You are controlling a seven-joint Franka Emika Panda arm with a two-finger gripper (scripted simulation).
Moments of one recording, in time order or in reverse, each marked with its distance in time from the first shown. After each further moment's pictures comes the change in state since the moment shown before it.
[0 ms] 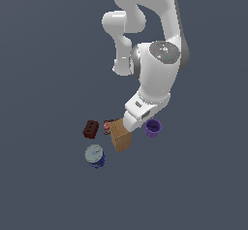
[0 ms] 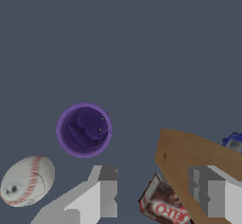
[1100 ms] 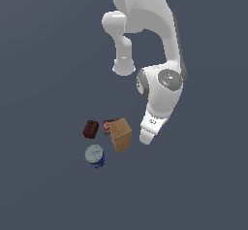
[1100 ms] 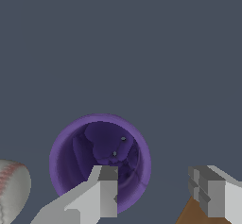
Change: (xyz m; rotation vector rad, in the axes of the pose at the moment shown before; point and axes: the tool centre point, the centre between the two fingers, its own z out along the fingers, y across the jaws) arm 0.021 -0.039 0.080 0.020 0.007 -0.342
